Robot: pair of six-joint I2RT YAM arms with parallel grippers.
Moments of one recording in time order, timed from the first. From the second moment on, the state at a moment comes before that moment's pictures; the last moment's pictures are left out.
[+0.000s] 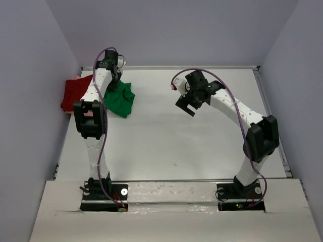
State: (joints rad) left arm -0.09 2.16 2.04 -0.94 -0.19 0.29; right arm 0.54 1.77 1.59 -0.80 0.09 -0.52
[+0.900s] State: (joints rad) left arm -0.07 2.20 2.20 -0.96 -0.34 0.36; right arm 0.54 1.77 1.59 -0.80 0.06 -0.52
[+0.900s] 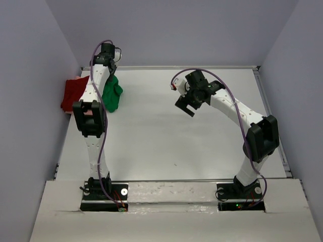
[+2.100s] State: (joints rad) left arm -0.08 2.21 2.35 -1.05 -0.25 0.35; right arm 0.54 1.78 1.59 -0.80 0.06 -0.52
